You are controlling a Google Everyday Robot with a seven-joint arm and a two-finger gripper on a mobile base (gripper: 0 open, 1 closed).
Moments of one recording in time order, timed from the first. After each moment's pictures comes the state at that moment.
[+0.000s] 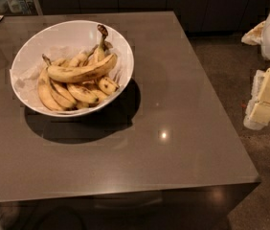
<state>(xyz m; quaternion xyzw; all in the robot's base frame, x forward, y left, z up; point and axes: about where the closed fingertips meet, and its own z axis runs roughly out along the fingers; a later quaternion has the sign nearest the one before) 0.438 -0.217 0.976 -0.60 0.78 -0.03 0.16</state>
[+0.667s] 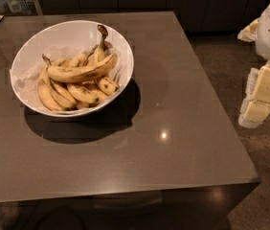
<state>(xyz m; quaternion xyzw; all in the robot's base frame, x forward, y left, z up) 0.439 -0.207 0.982 -0.61 0.78 -0.05 0.16</state>
